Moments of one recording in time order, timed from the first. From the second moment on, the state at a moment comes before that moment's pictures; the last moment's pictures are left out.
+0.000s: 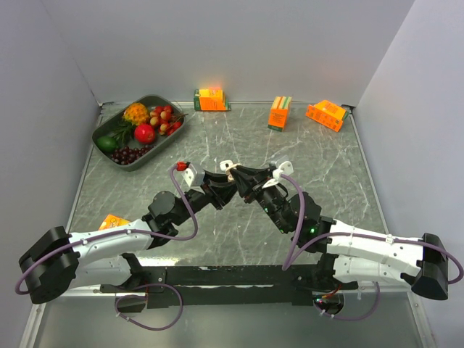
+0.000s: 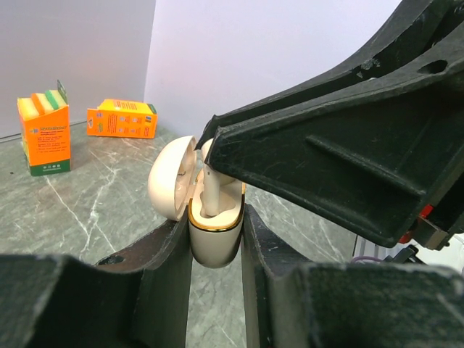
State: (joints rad) left arm -0.96 1.13 0.48 0.98 0.03 -0.30; right arm 1.16 0.95 0.67 0.54 0.51 0.07
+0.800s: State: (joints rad) left arm -0.96 1.13 0.48 0.98 0.03 -0.30; right arm 1.17 0.95 0.67 0.52 0.51 0.08
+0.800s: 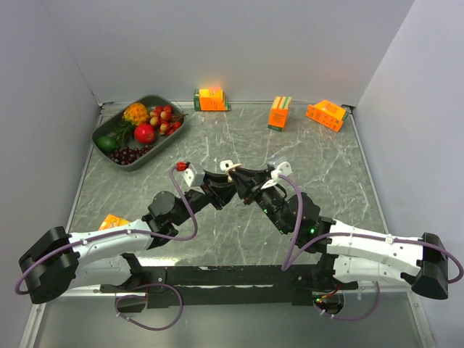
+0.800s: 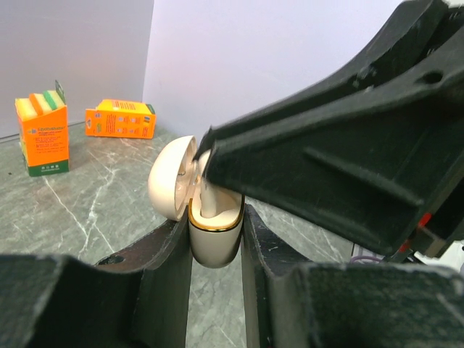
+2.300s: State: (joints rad) left arm -0.96 1.07 0.44 0.94 0.09 -0.24; right arm 1.08 1.15 1.37 -0.30 0.55 0.05
